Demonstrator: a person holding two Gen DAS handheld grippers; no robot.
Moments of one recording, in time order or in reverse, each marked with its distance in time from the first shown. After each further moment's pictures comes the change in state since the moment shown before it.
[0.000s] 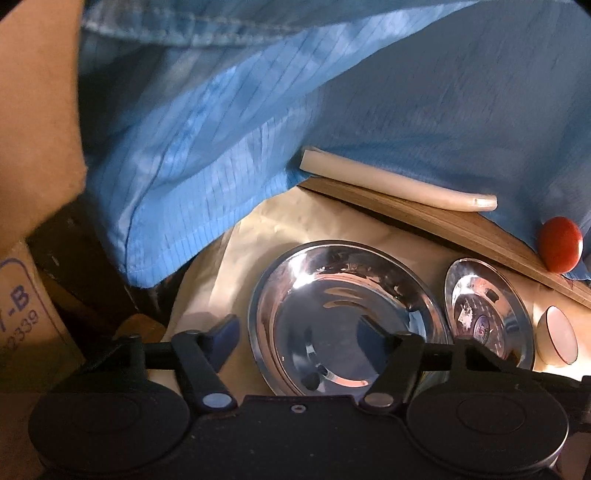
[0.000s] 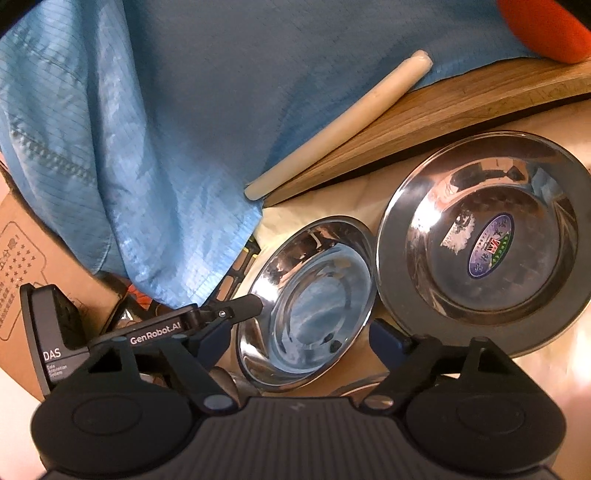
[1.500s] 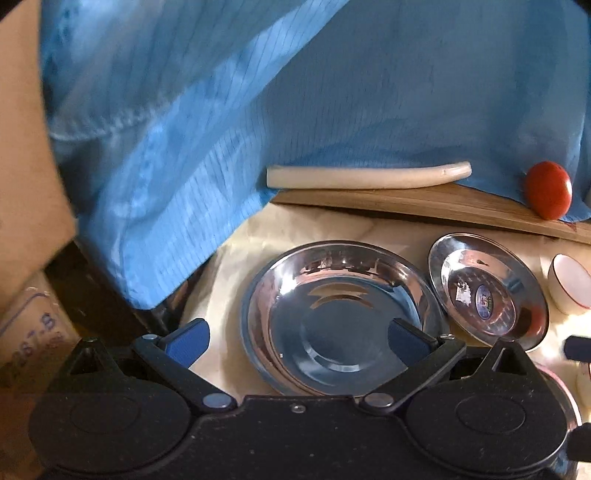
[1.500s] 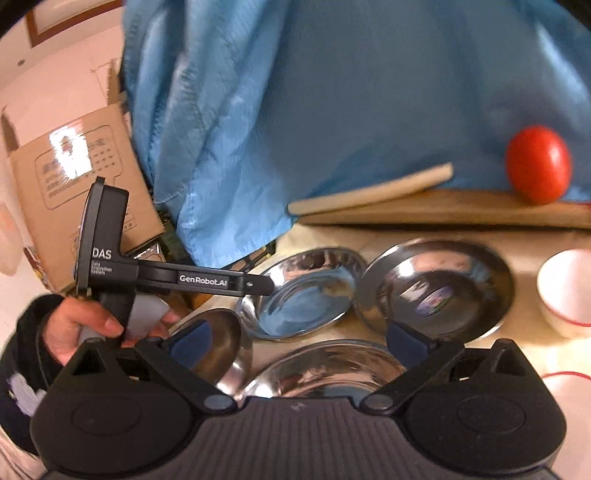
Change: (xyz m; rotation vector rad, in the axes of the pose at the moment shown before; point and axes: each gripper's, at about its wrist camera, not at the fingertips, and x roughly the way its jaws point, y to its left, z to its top) left arm -0.018 -0.037 -0.013 0.210 -0.057 0.100; right arm -0.084 0.035 -0.046 -0.413 -0.122 -0.058
